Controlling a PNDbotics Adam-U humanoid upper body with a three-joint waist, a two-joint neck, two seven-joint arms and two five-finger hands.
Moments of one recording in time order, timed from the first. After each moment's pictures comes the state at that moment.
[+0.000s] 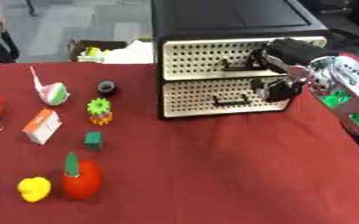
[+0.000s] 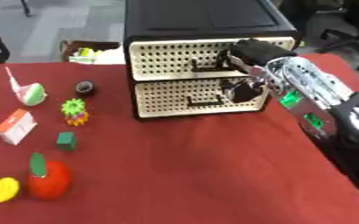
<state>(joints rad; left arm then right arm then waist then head) -0.30 0.53 0.14 -1.98 -0.33 -0.02 0.43 -0.74 -0.86 0.28 -1.69 0.86 0.30 0.61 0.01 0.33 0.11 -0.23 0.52</state>
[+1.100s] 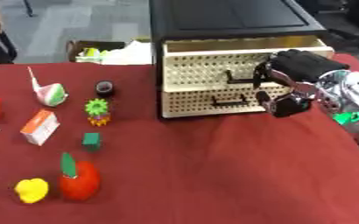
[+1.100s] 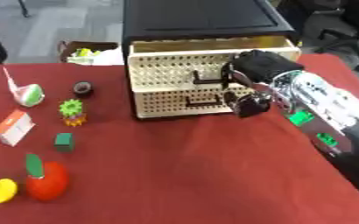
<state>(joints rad) -0.30 0.53 0.14 -1.98 -0.32 -0.03 0.43 -0.62 -0.93 0.28 -1.86 0.88 0.31 0.62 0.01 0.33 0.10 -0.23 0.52</state>
